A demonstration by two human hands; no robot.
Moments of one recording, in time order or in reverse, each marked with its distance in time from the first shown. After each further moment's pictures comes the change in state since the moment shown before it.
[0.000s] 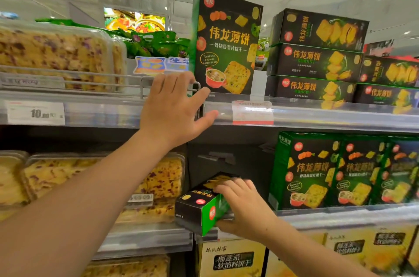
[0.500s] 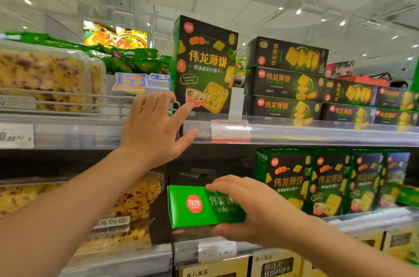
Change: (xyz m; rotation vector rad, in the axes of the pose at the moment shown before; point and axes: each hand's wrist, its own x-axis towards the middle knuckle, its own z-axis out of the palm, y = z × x) left_hand 0.004 0.003 -0.002 -0.042 0.020 -0.007; right_hand -0.016 -0.025 -0.146 0.110 -0.086 -0.083
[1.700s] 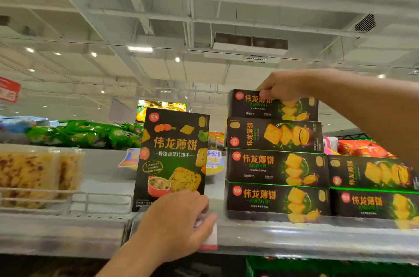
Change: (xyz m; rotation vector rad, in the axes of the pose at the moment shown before) left_hand 0.075 0.092 0.017 -0.333 -0.293 -0.025; right_hand 0.143 0.204 -0.330 -0.413 0.159 0.196
